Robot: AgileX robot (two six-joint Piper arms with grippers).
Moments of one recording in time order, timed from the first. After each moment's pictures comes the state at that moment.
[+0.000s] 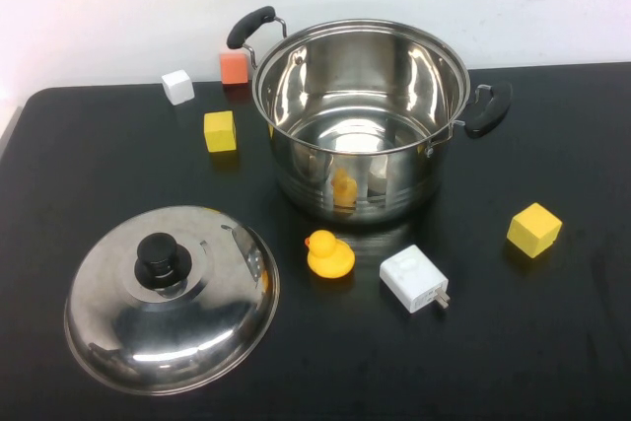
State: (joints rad) right arm -0.07 -0.01 0.02 -0.06 0.42 -0.04; left arm -0.01 -0.02 0.02 -0.08 0.36 -0.16
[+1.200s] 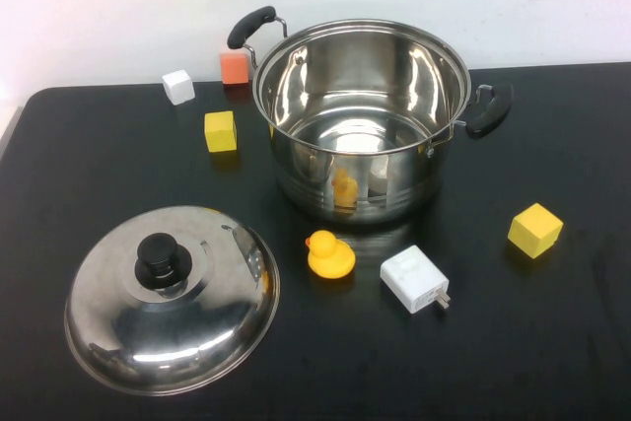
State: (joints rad) right arm -0.07 -0.01 0.02 -0.06 0.42 -0.04; left arm -0.01 -0.02 0.02 -0.06 0.34 -0.16
